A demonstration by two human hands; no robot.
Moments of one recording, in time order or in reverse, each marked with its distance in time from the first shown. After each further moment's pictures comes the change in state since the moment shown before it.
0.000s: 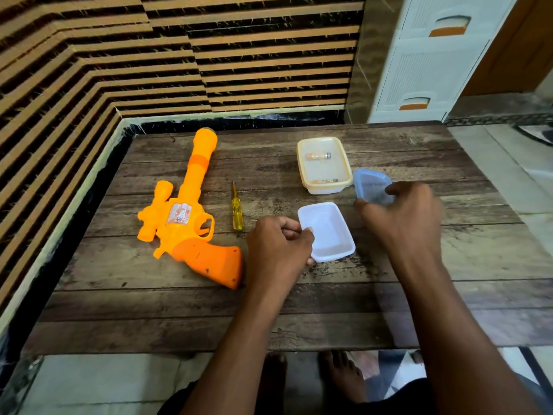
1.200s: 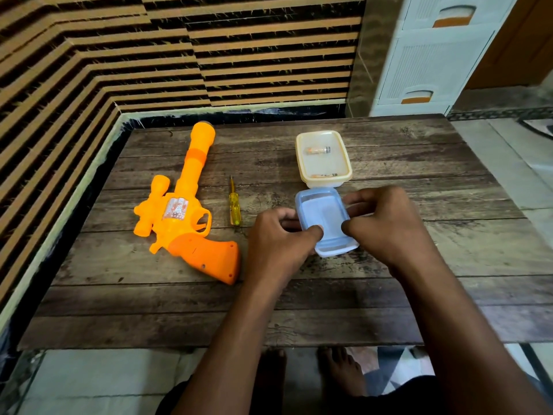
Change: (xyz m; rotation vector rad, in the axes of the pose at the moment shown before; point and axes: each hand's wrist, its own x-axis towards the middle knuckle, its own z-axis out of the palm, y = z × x) left_hand 0.005 0.000 0.005 -0.107 -0.068 -0.057; right_hand -0.008 0.001 0.004 0.063 -0.352 -0.089
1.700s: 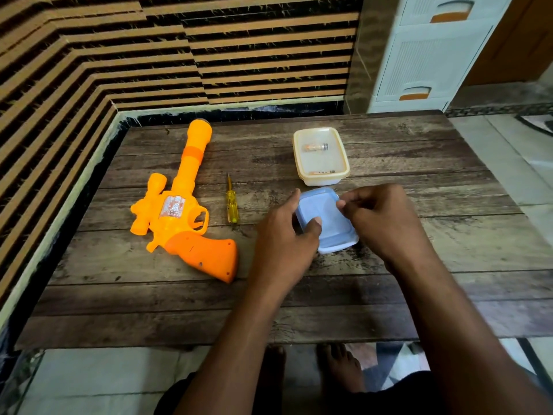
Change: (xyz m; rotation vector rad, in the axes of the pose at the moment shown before) left_hand -0.008 0.002 0.005 0.144 -0.063 0.169; right_hand 0.009 0.011 0.006 0.069 0.080 -0.035
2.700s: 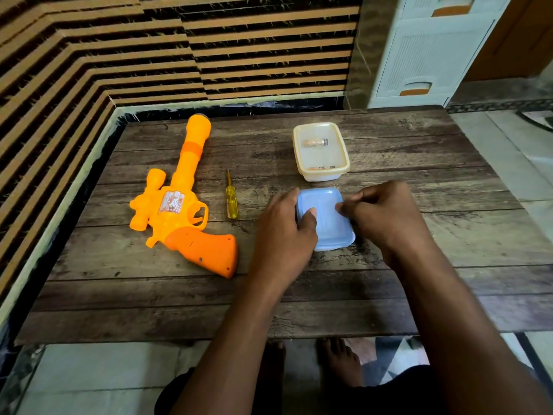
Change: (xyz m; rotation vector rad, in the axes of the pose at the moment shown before) left_hand 0.005 -0.003 -0.001 0.230 0.051 0.095; right_hand 0.003 0.005 0.004 0.165 -0.010 0.089
